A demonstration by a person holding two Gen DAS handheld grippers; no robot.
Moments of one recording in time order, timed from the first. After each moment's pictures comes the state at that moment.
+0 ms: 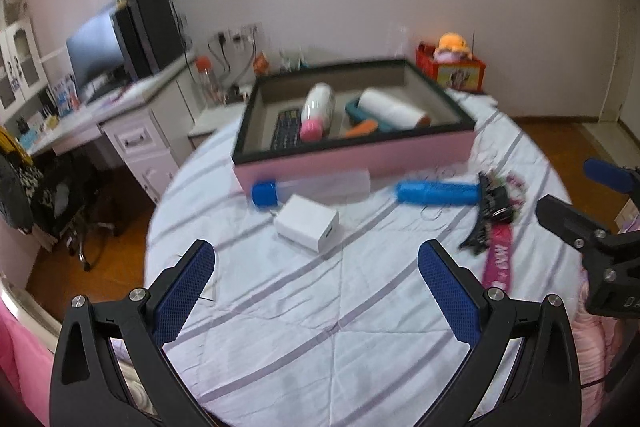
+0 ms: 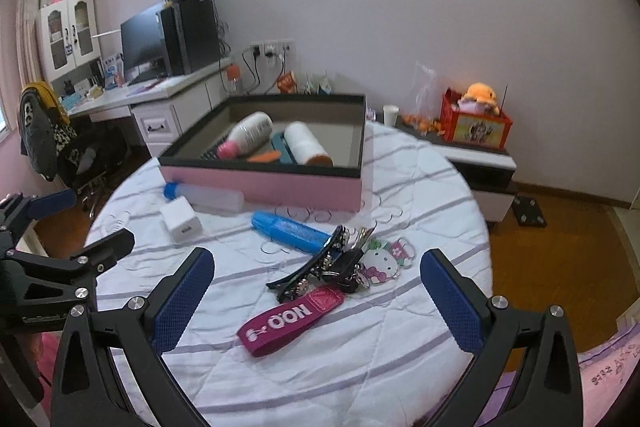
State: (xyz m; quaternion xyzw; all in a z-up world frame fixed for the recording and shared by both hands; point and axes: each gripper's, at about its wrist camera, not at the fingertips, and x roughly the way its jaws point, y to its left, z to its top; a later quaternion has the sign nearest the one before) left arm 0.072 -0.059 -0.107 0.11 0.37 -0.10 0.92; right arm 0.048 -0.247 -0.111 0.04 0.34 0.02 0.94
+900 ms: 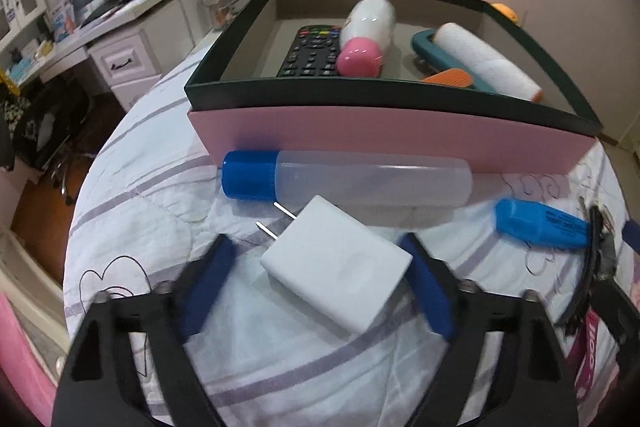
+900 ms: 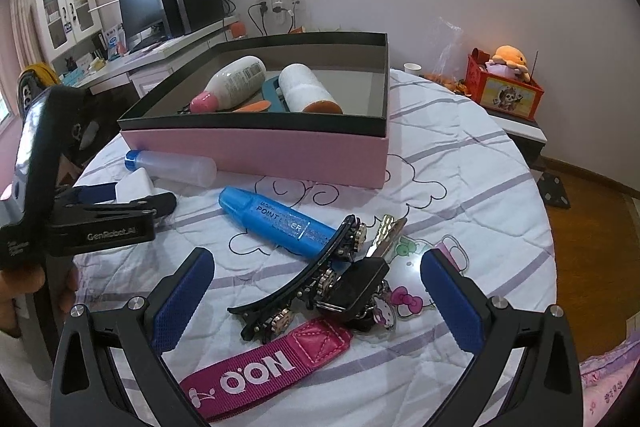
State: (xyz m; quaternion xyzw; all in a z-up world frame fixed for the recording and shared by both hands) left arm 0.177 -0.056 -0.187 0.05 0.46 -0.07 0.88; right arm 0.108 -0.251 -0.158 0.04 0.40 0.05 0.92
